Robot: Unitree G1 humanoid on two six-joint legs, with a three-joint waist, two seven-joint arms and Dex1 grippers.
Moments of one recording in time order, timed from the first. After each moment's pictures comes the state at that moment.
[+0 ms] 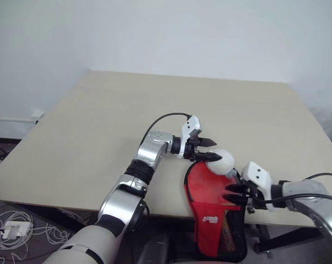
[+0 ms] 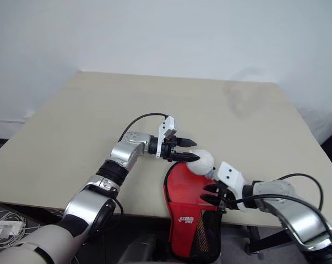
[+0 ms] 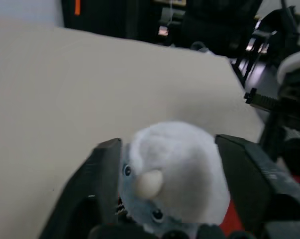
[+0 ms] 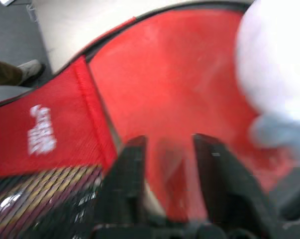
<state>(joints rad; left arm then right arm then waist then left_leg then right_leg) -0.83 0.07 -0.18 0.63 -0.14 0.31 -1.25 -0.03 -0.92 0.05 -0.56 0.46 0.79 0.94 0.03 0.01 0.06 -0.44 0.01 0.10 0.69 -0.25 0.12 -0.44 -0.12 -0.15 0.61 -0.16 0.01</state>
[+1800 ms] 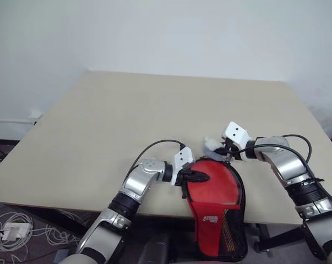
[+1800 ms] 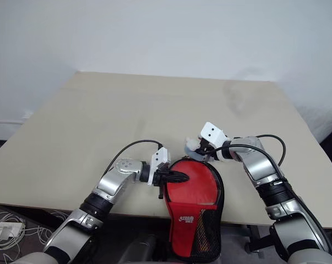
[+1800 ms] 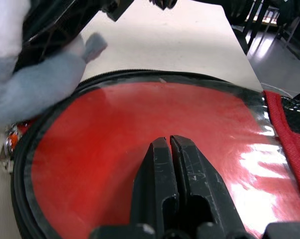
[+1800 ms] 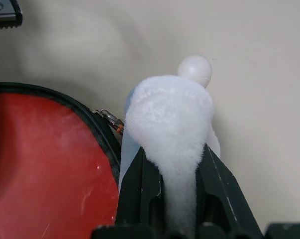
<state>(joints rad) -0.51 0.20 -0.38 0.33 -0.15 0.27 -1.12 -0.59 -0.60 0.32 0.16 0.07 0.46 0.90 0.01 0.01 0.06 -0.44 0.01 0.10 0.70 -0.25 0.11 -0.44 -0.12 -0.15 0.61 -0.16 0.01</state>
